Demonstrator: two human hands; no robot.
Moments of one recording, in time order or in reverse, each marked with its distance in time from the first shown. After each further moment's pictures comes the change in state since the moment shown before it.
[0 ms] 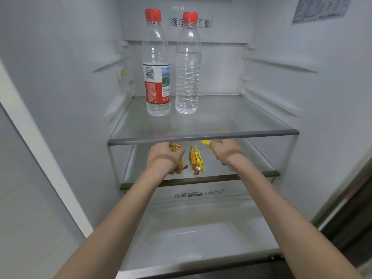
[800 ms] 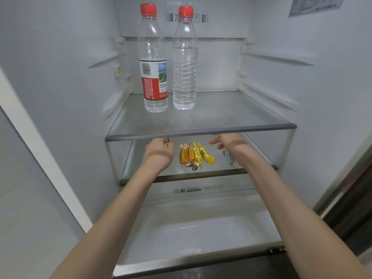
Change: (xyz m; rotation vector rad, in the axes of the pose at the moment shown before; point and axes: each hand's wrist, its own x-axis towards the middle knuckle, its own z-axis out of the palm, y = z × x) left_hand -0.002 -0.009 -0.004 -0.031 0.081 0.049; right_hand -0.006 -0.003 -0.019 0.286 -0.140 0.116
